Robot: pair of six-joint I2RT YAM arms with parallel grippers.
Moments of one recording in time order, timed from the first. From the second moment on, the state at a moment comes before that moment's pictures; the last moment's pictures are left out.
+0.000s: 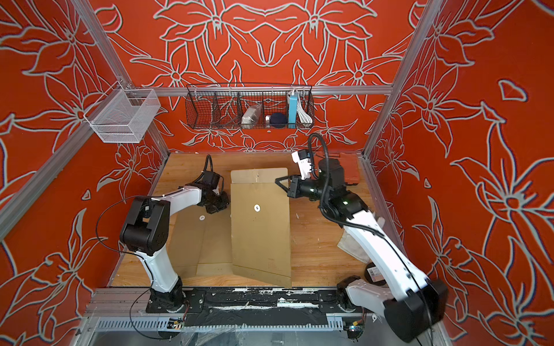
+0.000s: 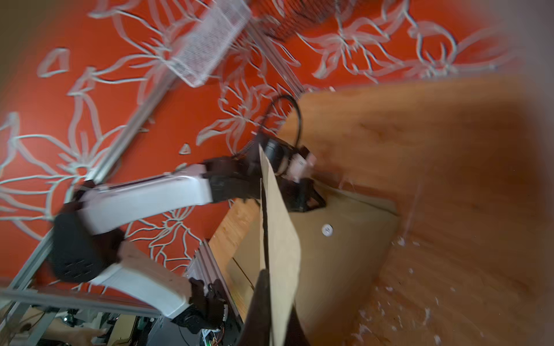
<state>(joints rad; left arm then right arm) -0.16 1.85 1.14 -0.49 0.14 -0.60 0.44 1.27 1.10 -0.27 -0.63 0.55</state>
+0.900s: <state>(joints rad) -0.16 1.86 1.15 -0.50 0.14 -0.60 0.36 1.87 1.35 -0.41 -0.62 0.38</state>
